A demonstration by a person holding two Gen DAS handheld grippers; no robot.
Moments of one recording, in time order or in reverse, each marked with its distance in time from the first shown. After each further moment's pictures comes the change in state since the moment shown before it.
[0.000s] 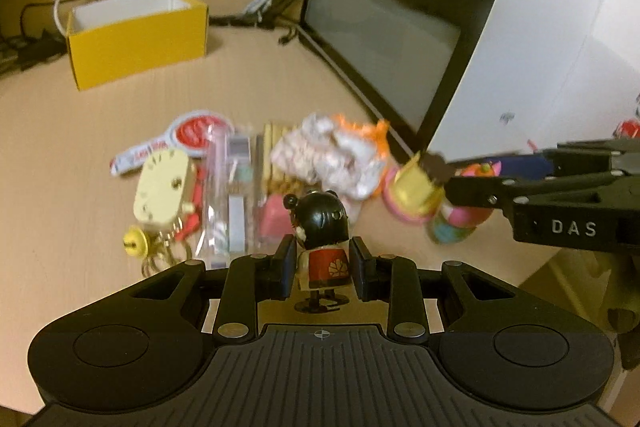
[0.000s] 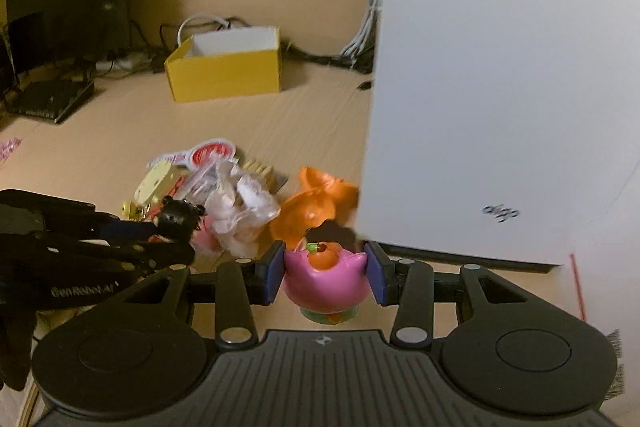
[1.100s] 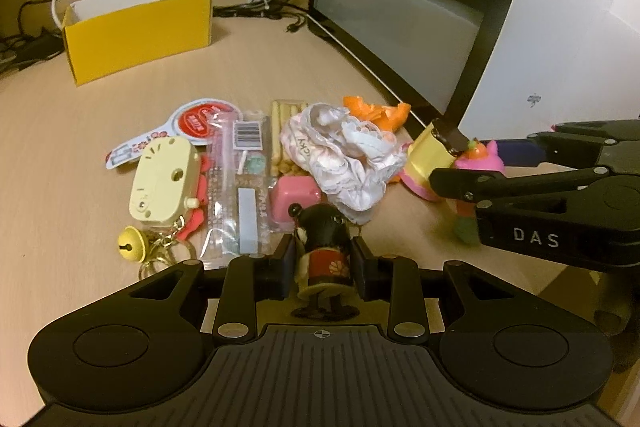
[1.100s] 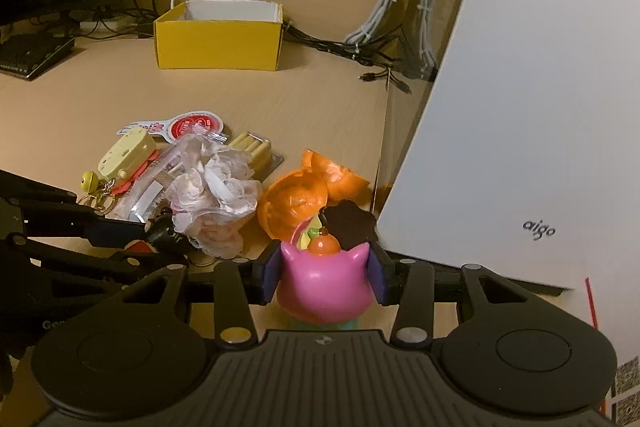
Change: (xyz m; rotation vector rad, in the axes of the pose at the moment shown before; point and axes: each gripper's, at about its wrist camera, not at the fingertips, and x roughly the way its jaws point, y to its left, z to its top) left arm 0.016 0.006 -0.008 0.095 0.025 -0.049; right arm 0.032 0.022 -0.005 -0.100 -0.043 -0.087
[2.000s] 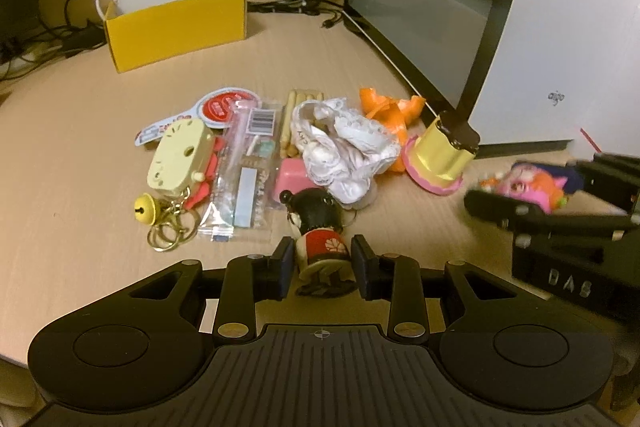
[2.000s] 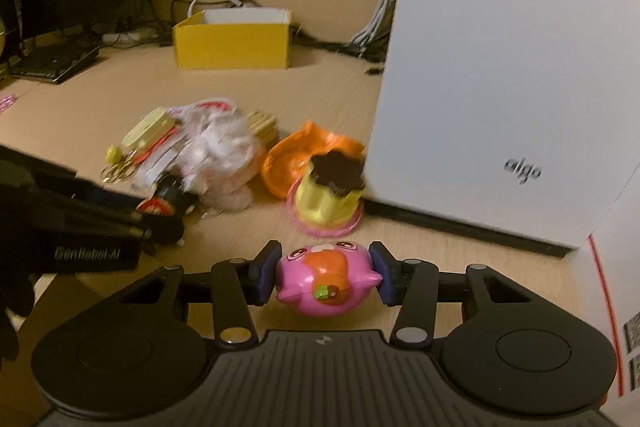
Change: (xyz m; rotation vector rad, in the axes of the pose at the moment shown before) left arm -0.010 -0.031 -0.007 -0.016 0.016 0.119; right arm -0.020 -0.025 -0.036 0.016 -0.092 0.093
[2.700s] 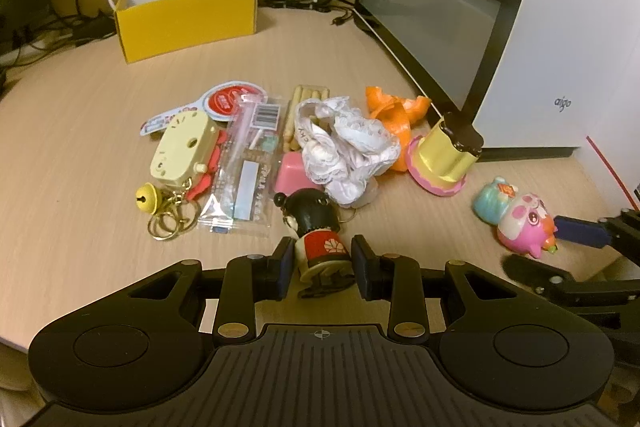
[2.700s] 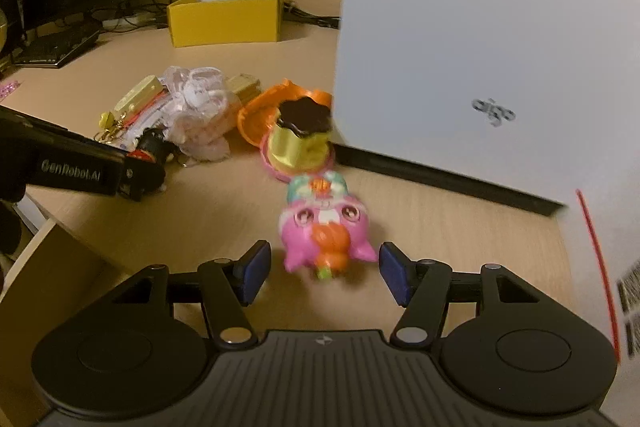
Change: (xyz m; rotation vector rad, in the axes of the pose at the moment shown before) left arm -0.003 -0.003 0.000 -0.010 0.015 -0.016; right arm -0.009 -0.024 -0.035 -0.001 0.073 0.021
